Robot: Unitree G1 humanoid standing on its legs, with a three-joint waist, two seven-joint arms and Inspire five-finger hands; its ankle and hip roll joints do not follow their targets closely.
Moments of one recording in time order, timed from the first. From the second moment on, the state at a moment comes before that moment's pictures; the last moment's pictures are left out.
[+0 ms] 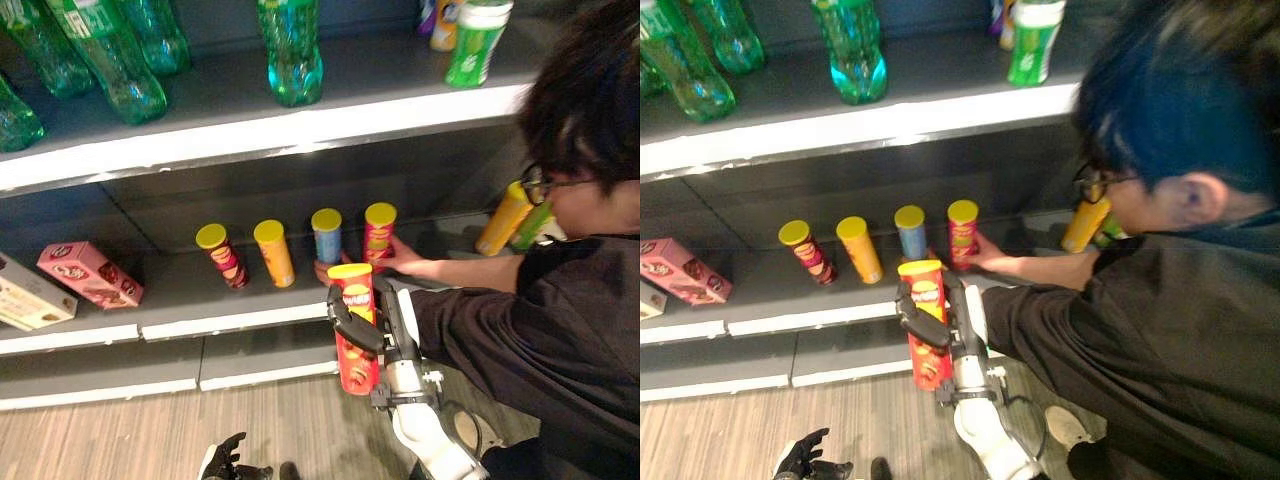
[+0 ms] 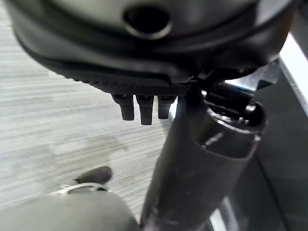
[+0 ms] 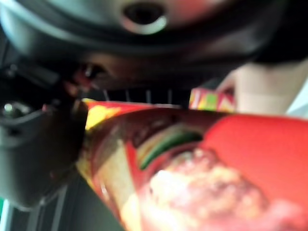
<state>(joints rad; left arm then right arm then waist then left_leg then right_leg) 0.15 0.21 -0.26 1.06 -0.14 -0.19 0.18 0.06 -0.24 0.51 0.12 -0.17 -0.32 -0.54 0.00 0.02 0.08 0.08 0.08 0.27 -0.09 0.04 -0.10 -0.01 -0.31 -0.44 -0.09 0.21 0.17</state>
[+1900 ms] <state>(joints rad) 0.15 0.14 -0.15 1.08 -0.42 -0.20 0.16 0.24 -0.38 0.47 0.12 -0.21 -0.34 -0.48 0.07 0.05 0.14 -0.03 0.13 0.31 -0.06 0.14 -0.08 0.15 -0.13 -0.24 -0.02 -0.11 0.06</state>
